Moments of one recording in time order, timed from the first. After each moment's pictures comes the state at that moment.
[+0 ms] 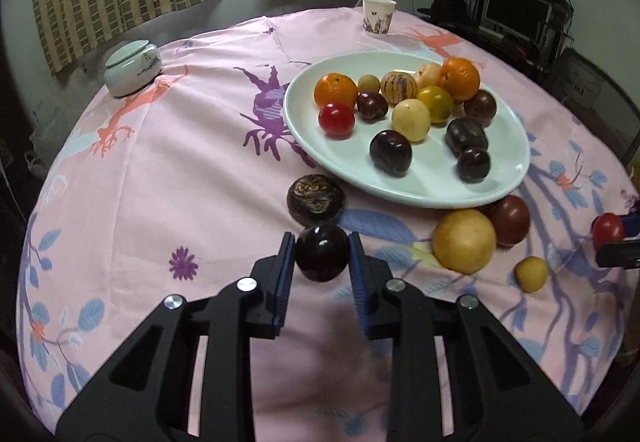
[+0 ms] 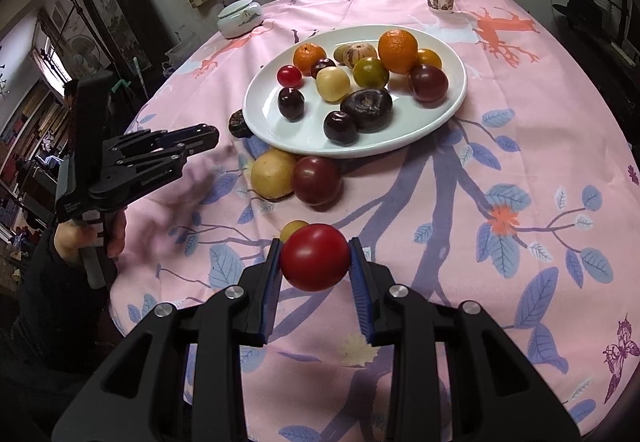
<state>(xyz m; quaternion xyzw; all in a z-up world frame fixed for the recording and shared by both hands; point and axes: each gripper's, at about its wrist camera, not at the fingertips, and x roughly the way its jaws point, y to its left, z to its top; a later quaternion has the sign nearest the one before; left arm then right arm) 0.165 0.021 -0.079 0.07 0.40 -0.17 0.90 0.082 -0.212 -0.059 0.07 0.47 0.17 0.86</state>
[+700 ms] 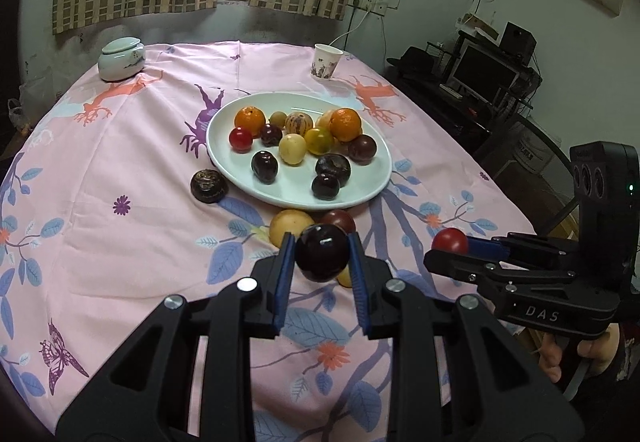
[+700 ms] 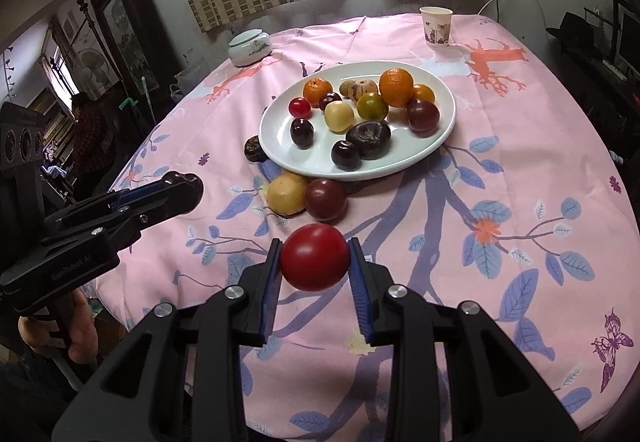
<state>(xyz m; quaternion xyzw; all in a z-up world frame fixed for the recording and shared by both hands) 0.073 -0.024 -0.024 -0.04 0.37 -0.21 0.90 0.060 -0.215 -0.037 0.06 0.43 0.17 0.89</state>
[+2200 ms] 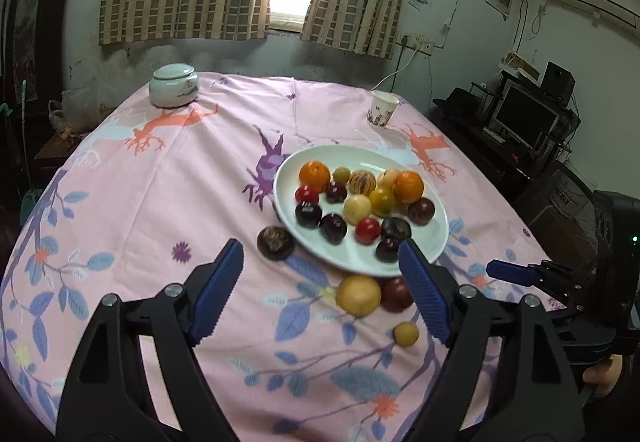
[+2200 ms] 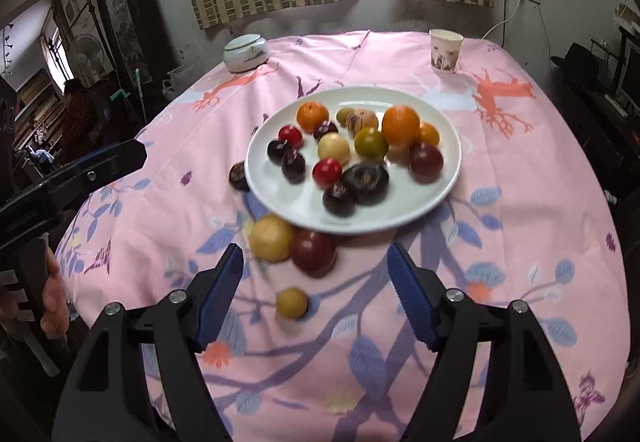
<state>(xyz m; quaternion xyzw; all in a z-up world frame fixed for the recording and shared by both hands) 0.096 0.016 -0.007 -0.06 0.33 -0.12 0.93 0.092 -0.202 -0.037 0.02 0.42 0.17 0.89</state>
